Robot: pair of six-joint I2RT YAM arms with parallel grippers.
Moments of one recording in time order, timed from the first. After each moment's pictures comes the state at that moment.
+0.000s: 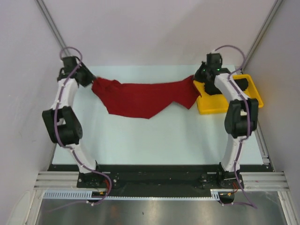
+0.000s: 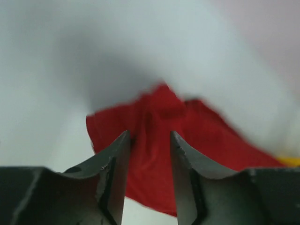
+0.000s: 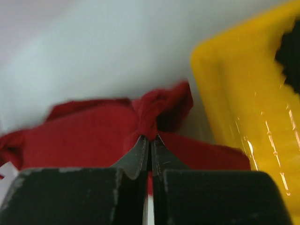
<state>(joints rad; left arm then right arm) 0.21 1.78 1.70 -0.51 0.15 -0.55 0.11 1.91 1.75 -0.41 -0.14 0.64</state>
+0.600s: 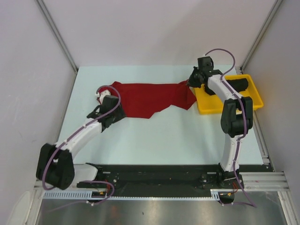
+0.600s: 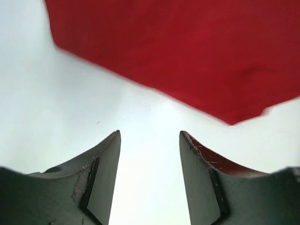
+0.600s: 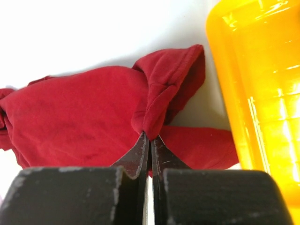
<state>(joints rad) -0.35 1.25 0.82 -0.36 -0.26 -0.71 0.18 2.04 1.74 -0.49 -0.11 0.61</state>
